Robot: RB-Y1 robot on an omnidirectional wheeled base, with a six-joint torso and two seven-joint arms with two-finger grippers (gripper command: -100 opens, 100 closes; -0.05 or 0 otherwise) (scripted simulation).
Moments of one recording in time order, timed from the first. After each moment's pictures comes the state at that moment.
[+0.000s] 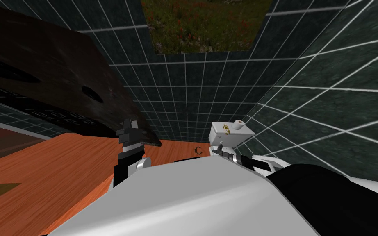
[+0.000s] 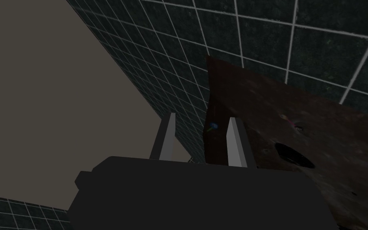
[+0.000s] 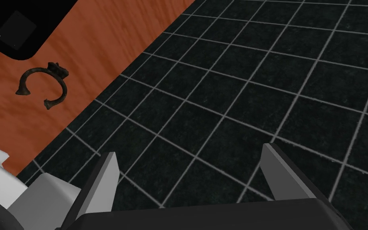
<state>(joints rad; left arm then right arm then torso) 0.52 0.00 0.05 -2.31 0.12 -0.43 -0.12 0.57 -1.53 0.67 -2.03 -0.47 -0.25 -0.11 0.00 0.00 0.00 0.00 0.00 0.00</state>
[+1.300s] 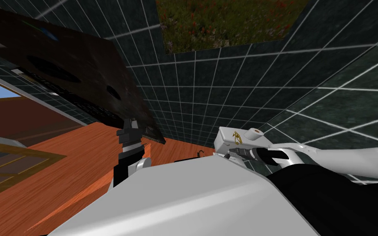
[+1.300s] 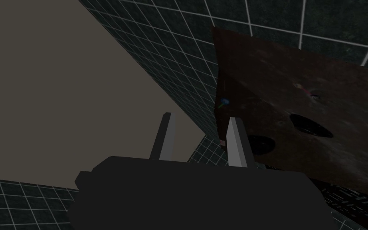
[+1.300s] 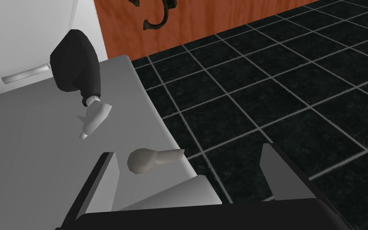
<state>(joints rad) 0.52 0.00 0.05 -2.31 0.12 -0.43 -0.12 0.57 -1.89 0.70 -1.87 -0.50 -0.18 -0.14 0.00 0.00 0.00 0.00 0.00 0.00</state>
